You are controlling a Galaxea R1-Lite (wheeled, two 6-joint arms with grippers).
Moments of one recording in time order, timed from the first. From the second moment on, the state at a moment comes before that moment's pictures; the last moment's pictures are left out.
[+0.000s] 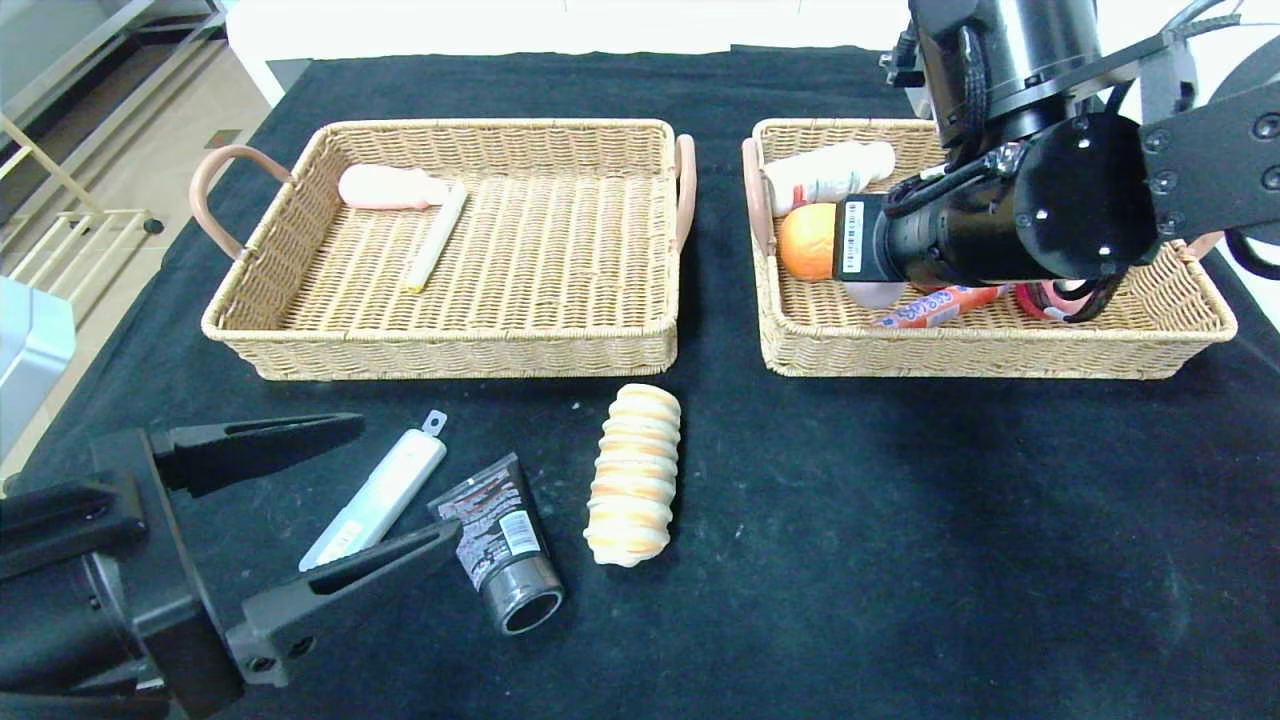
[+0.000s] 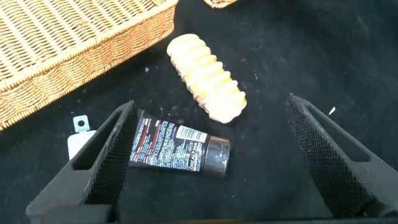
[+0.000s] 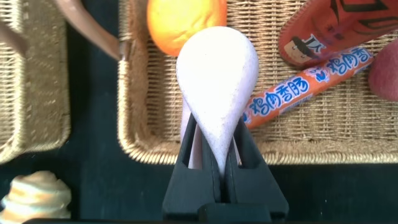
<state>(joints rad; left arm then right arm) -0.48 1.04 -0.62 -0.28 -0.22 0.13 0.67 1.92 -1.97 0.50 -0.63 0.32</state>
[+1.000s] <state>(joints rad) -0.48 1.04 -0.62 -0.29 -0.21 0.14 0.64 1.95 -1.97 0.47 -0.64 0.32</state>
